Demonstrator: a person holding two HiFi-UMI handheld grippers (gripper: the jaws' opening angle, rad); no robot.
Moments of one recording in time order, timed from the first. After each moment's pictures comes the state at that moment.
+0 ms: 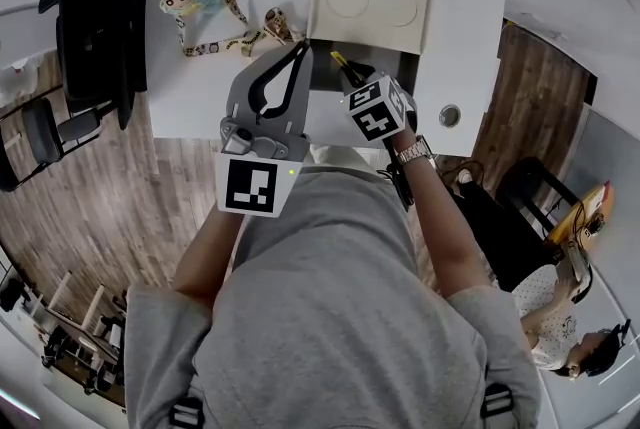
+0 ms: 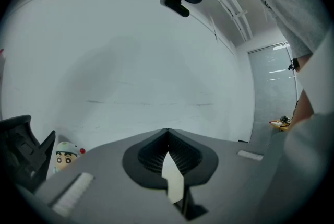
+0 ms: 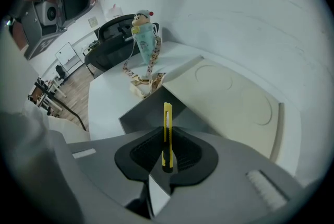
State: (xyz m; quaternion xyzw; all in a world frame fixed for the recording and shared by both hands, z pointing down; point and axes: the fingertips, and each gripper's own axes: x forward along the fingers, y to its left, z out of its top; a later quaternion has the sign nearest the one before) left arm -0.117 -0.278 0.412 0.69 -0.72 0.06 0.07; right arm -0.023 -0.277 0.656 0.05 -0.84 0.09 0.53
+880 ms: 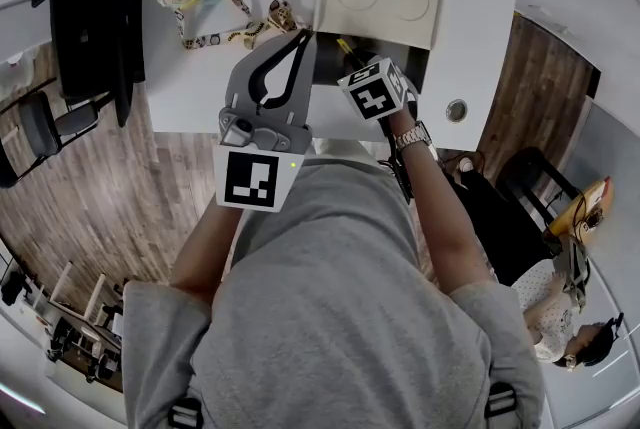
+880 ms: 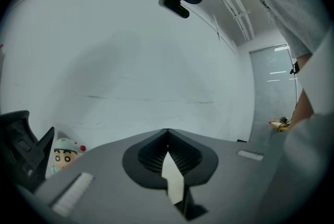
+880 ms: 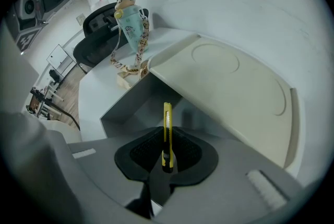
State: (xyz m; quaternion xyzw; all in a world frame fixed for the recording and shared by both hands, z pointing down) left arm -0.136 -0.284 0.429 0.69 -0.72 0.06 0.08; right arm -0.028 -0.283 0.696 0.07 -0.80 0.12 0.58
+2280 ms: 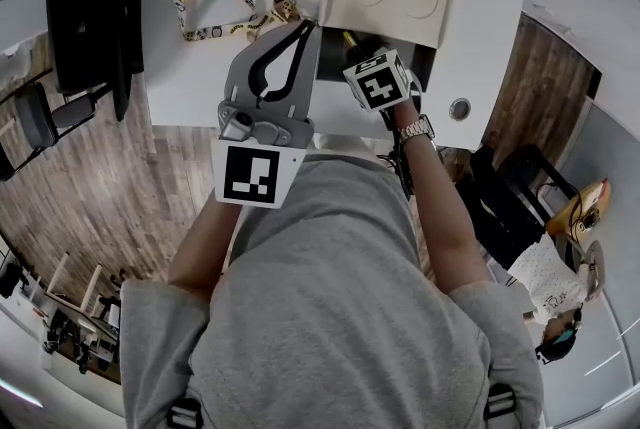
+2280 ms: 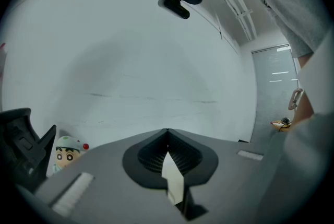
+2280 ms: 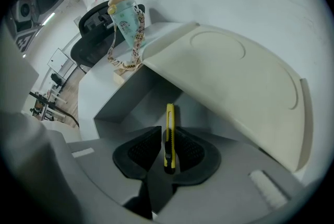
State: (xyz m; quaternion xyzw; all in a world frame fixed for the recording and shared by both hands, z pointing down) left arm -0.147 -0.286 0.433 0.68 -0.73 0.05 0.09; right arm -0.027 -0.283 0.712 0.06 -0.79 0.15 0.59
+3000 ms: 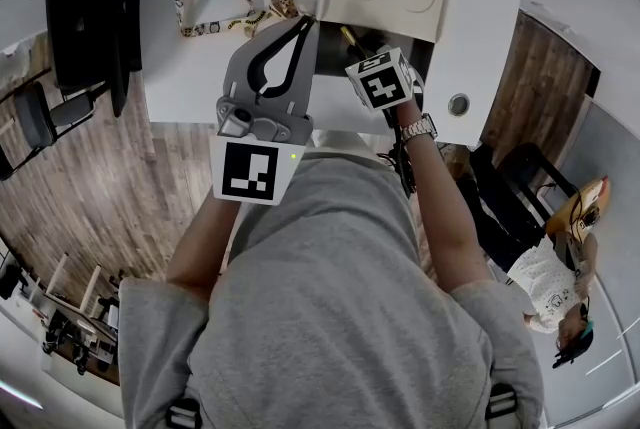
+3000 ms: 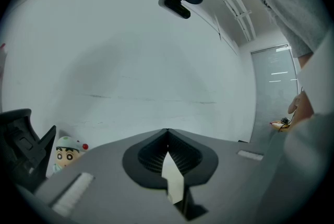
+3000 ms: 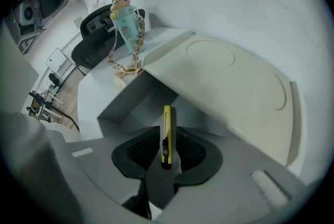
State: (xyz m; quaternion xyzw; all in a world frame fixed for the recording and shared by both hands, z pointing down) left arm -0.141 -0.281 0.431 0.68 -0.73 0.05 0.08; right arm -0.024 -0.288 0.701 0.07 -0.80 0.13 0.58
